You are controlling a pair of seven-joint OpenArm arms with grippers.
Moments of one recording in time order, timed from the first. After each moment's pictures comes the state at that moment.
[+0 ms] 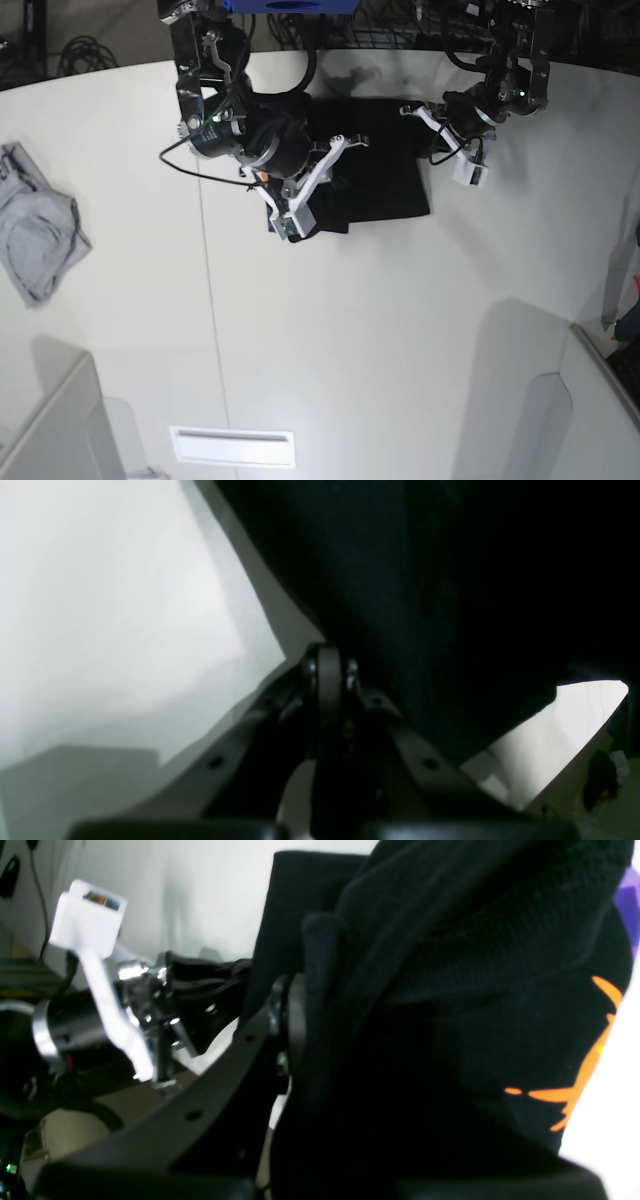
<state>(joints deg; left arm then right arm) 22.1 -18.6 -1.3 93.2 -42.3 -17.0 41.6 -10.6 -5.2 -17.4 112.8 21.2 -0.8 -69.4</state>
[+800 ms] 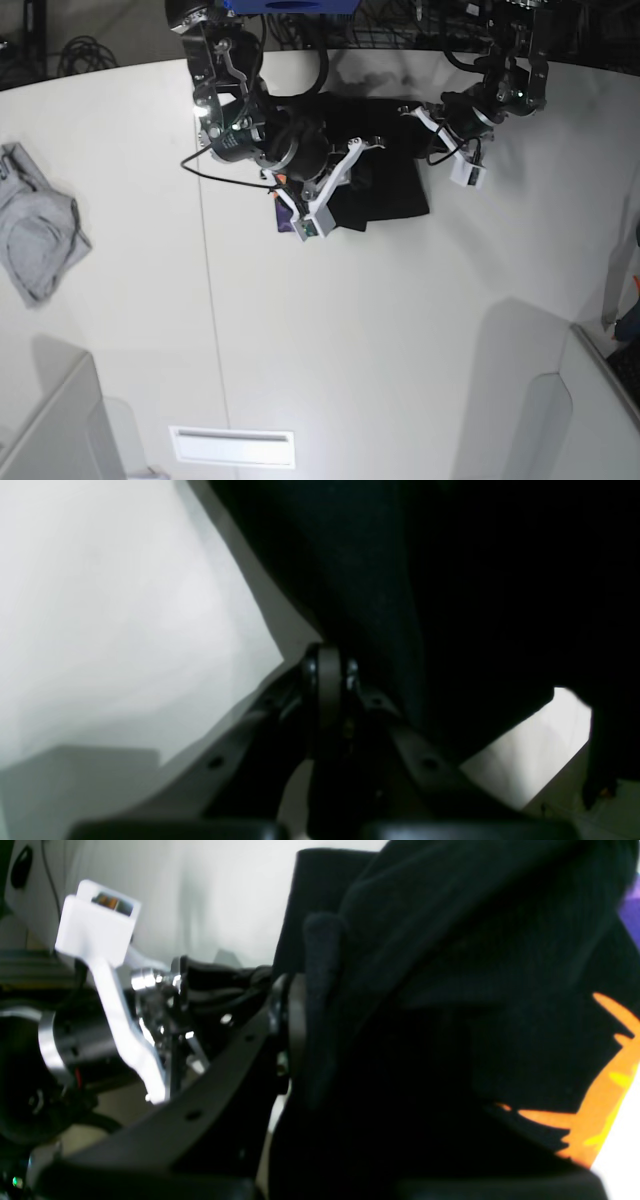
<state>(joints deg) 21.8 -18.4 -0.9 93.2 -42.3 -17.0 41.8 -8.9 -5.9 -20.6 107.8 23.3 -1.2 -64.7</state>
